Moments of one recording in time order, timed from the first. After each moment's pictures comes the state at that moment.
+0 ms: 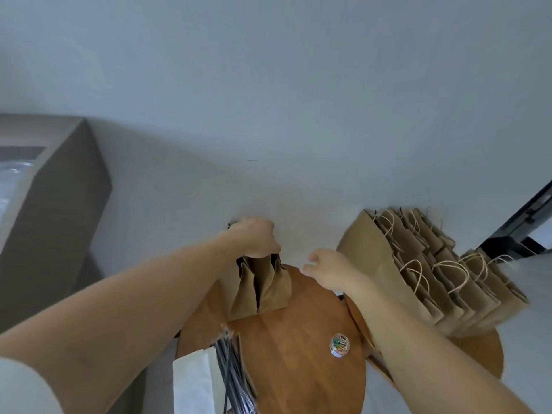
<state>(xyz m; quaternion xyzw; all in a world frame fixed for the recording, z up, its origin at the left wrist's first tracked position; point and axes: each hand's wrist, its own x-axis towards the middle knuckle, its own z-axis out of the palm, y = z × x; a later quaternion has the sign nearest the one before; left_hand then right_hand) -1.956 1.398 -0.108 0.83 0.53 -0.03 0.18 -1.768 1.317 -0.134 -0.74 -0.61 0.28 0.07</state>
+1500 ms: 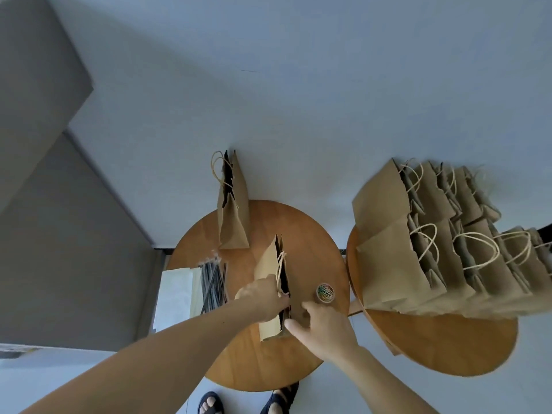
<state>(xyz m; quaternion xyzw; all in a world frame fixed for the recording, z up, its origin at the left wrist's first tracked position) -1.845 1.241 -0.296 0.65 0.65 -0.08 0.38 -1.678 1.186 -0.306 -0.65 -0.71 0.27 -0.02</state>
